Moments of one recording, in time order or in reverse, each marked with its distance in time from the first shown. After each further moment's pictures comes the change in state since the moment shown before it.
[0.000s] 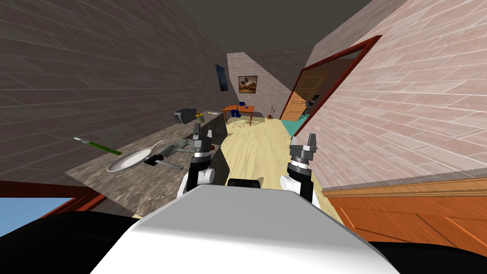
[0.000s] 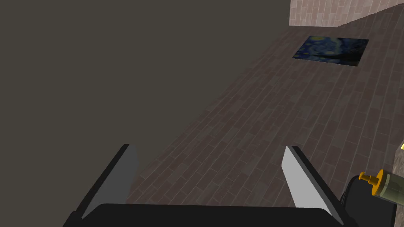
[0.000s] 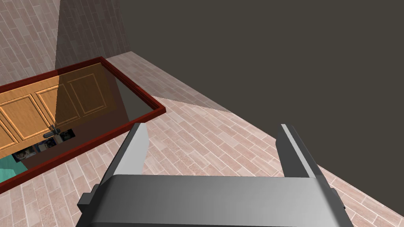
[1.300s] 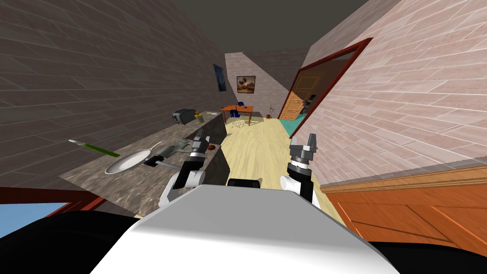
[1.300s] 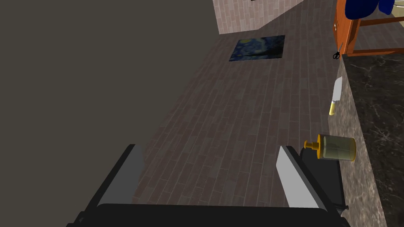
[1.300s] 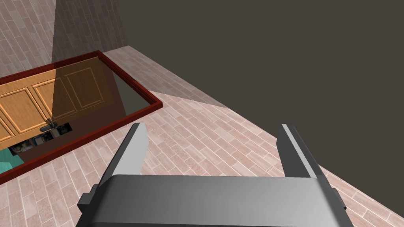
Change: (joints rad) left arm 0.029 0.192 0.105 -0.014 0.089 0.290 -0.005; right arm 0.000 0.000 0.000 0.000 0.000 0.000 0.000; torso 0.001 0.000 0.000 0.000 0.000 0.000
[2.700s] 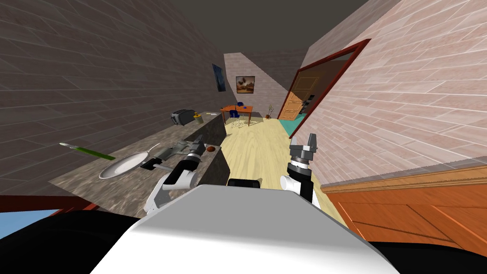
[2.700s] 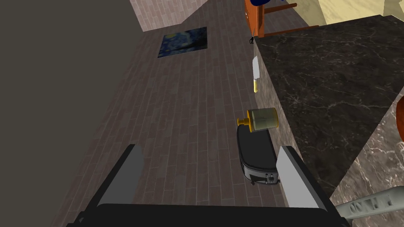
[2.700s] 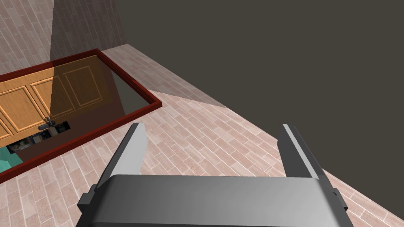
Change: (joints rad) left arm 0.025 0.093 0.088 -0.020 0.116 0.352 -0.019; right arm 0.000 0.000 0.000 0.000 0.000 0.000 0.000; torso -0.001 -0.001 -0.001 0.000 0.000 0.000
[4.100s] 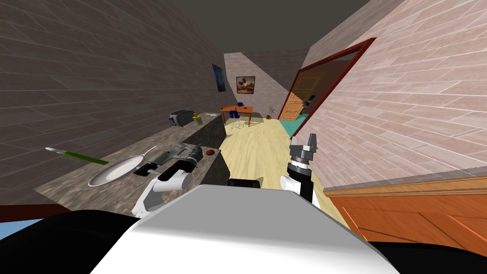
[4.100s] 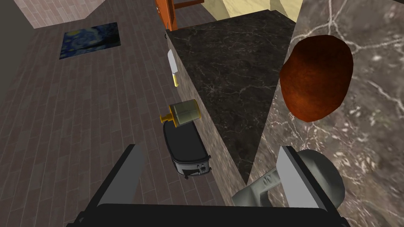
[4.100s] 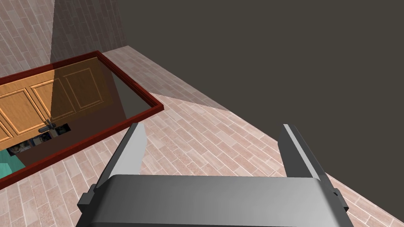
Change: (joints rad) left arm 0.021 0.057 0.079 0.007 0.147 0.363 -0.015; right arm 0.000 0.000 0.000 0.000 0.000 0.000 0.000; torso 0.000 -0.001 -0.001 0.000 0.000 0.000
